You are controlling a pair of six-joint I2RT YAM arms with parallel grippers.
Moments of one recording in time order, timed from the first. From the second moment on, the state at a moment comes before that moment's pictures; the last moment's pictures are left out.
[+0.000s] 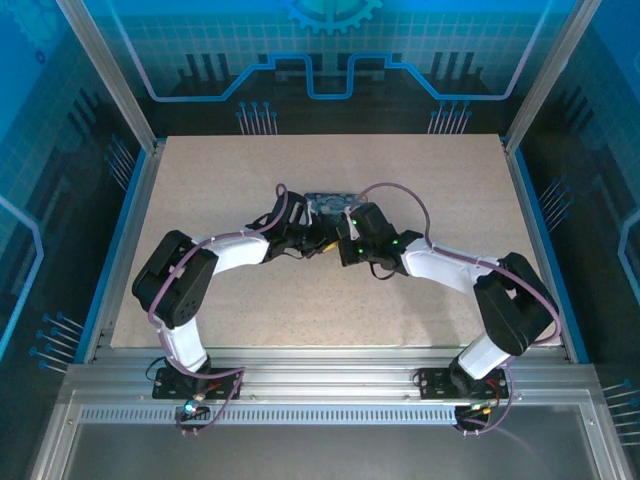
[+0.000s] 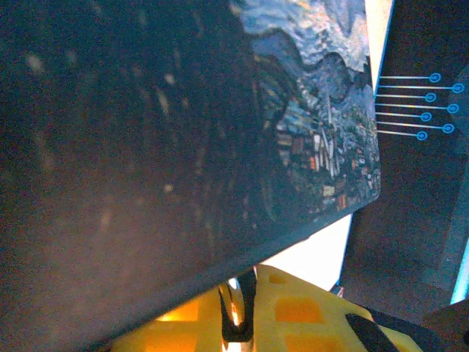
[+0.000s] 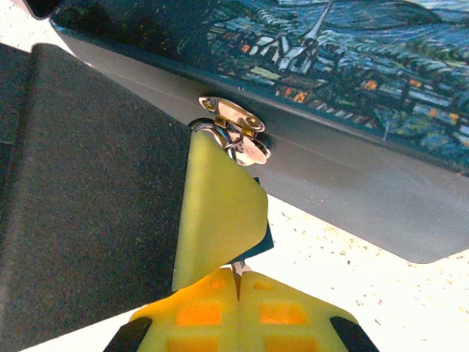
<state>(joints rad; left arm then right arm) -0.52 1.80 0.99 0.12 0.51 -1.08 0.66 1.59 0.95 -0.21 -0.05 0.37</state>
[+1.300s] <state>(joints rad) -0.45 1.67 0.82 0.18 0.47 -1.03 0.66 1.70 0.97 -0.28 -0.06 0.09</state>
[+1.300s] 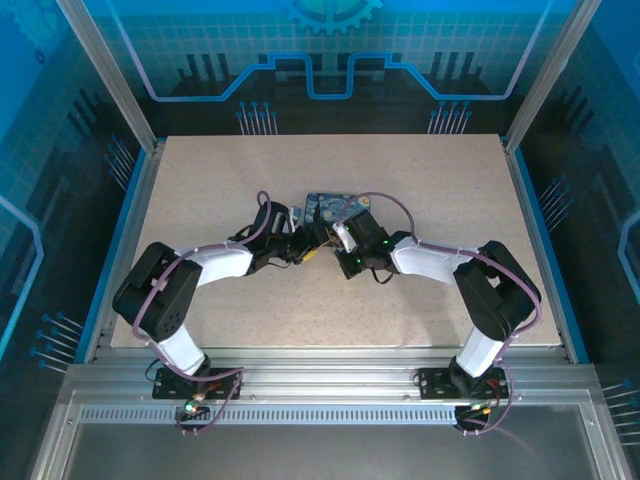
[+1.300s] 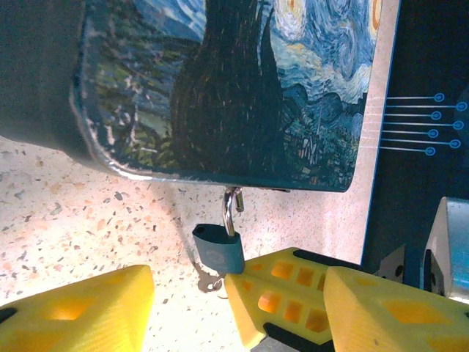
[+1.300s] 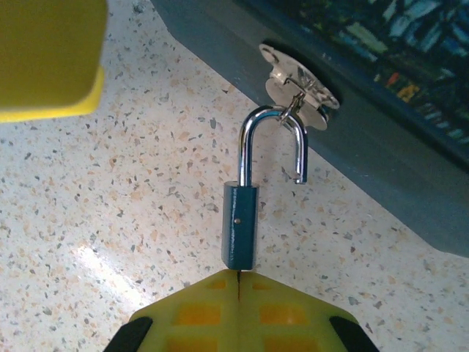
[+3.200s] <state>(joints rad) -0.39 1.51 0.72 -0.07 0.45 -0.90 0.69 1.82 1.18 -0.46 0.02 -0.42</state>
